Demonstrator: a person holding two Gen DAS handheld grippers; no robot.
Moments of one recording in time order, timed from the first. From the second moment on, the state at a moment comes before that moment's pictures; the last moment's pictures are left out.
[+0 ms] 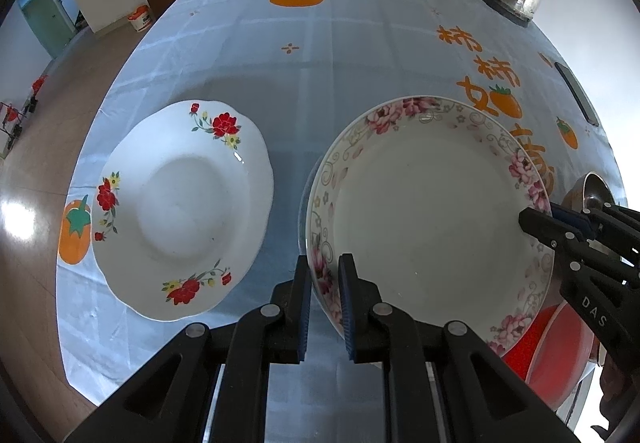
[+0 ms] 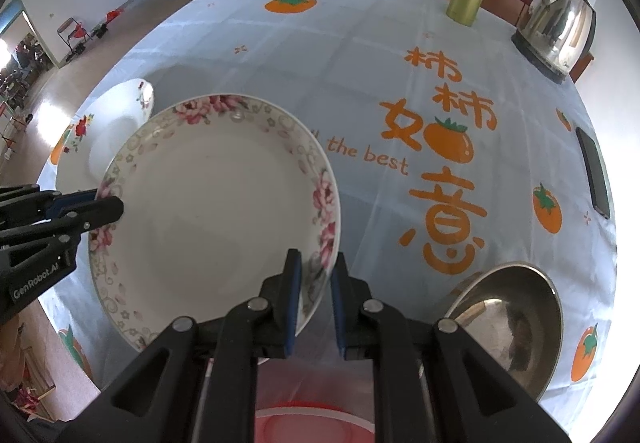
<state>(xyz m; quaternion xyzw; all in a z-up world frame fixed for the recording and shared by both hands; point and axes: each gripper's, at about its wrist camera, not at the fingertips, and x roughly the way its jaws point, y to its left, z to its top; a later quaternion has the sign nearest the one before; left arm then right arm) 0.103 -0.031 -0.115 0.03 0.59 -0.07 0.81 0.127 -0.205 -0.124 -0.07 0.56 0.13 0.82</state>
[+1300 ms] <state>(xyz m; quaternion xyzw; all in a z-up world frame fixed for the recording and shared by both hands) 0.107 -0.035 -0.123 0.04 0.58 -0.06 0.81 0.131 -0.206 -0.136 -0.07 0.57 0.13 0.81</state>
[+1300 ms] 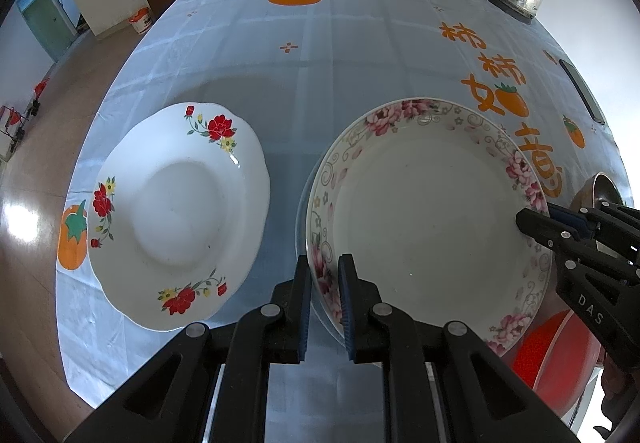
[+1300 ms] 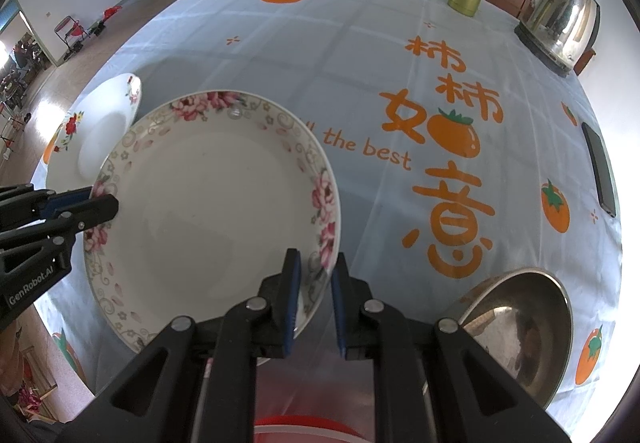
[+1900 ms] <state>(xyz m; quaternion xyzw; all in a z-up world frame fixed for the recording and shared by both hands) 0.107 -0.034 -0.122 0.04 0.57 -0.05 0.82 0.136 -0.205 -0.141 -0.07 0.57 0.13 0.81</state>
